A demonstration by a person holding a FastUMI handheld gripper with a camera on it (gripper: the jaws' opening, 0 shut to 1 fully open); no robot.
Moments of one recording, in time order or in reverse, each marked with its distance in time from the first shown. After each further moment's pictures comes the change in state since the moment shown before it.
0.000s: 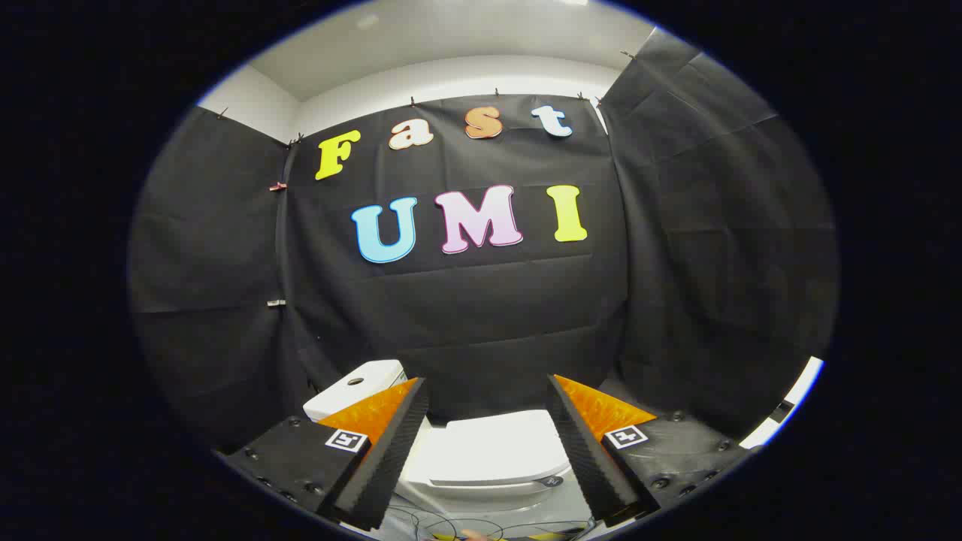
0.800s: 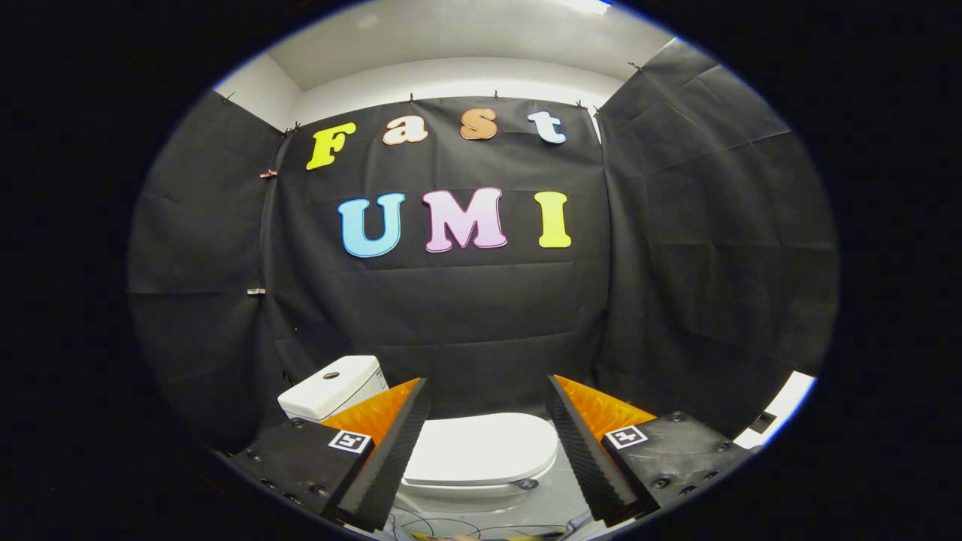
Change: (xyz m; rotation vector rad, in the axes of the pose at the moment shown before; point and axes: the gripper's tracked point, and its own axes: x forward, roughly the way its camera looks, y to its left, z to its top) arm 0.000 -0.016 -0.004 -0.054 -0.008 -0.076
